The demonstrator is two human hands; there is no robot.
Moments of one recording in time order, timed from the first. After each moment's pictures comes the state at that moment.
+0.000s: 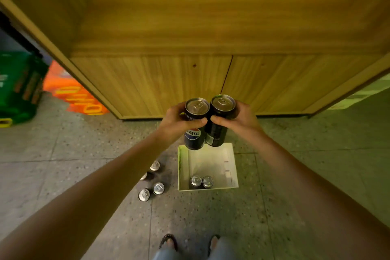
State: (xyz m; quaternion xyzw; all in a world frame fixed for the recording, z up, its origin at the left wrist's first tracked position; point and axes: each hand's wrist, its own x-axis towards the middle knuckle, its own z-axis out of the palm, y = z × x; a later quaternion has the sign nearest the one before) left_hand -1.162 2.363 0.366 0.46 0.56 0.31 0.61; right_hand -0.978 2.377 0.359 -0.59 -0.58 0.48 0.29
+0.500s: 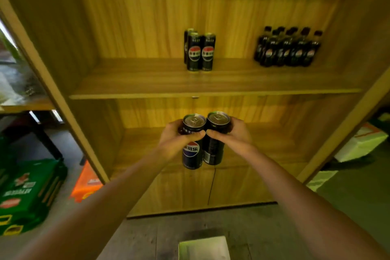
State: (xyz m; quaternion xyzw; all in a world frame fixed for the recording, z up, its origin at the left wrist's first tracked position) left_hand -1.181 2.402 0.764 0.55 0.54 0.41 0.49; right_hand -1.010 2.415 0.760 -0.57 -0.64 0.33 0.39
